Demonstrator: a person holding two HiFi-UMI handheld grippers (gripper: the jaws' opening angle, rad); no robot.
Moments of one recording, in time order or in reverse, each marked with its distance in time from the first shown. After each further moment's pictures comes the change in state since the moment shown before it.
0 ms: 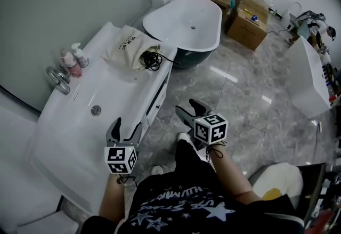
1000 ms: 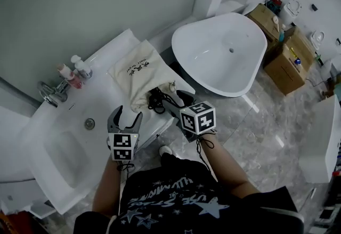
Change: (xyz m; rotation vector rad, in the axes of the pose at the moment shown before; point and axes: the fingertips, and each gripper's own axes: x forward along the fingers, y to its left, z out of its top) left arm 0.237 0.089 0.056 0.085 0.119 0.360; right arm 0.261 -0.090 0.125 -0.188 0.190 0.395
